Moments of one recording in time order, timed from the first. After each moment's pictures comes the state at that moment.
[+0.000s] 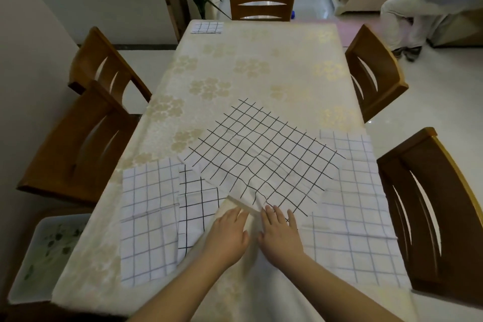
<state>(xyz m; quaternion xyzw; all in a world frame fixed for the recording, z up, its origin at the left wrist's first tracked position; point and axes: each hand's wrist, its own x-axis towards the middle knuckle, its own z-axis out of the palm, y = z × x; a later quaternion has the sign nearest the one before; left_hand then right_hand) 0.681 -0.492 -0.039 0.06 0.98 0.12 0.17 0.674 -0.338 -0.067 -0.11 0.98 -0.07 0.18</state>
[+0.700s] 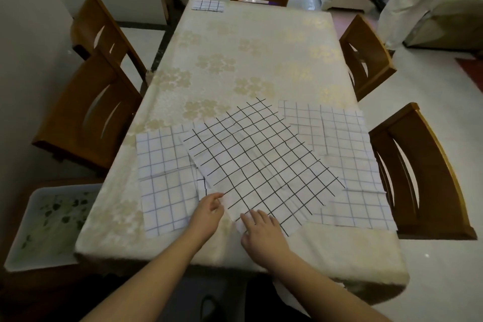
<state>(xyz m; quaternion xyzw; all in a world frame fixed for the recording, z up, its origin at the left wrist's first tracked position) 0.767 -0.588 -0.069 -0.17 0.82 0.53 0.16 0.793 -0.414 -0.046 -0.17 0.96 -0.07 0.21</state>
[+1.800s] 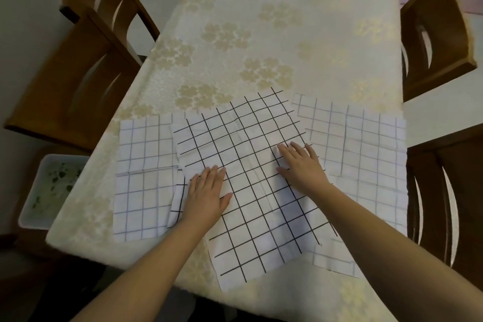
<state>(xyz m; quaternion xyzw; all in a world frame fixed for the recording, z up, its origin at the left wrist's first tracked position) 0.677 -0.539 -0.109 -0.03 0.99 0.10 0.07 0.537 -0.287 -0.087 -0.25 0.96 -0.05 0.15</state>
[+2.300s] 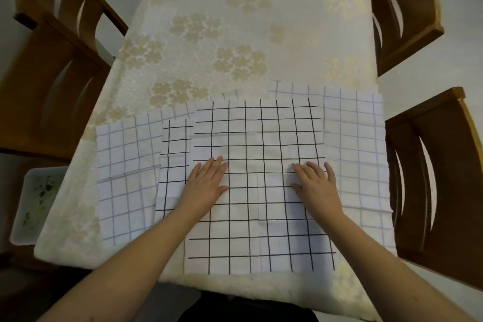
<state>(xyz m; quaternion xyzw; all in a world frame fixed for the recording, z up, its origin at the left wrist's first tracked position) 0.651 -0.524 -0.115 0.12 0.99 0.06 0.11 0.625 -0.209 -0.103 -0.16 0.98 -0.08 0.04</state>
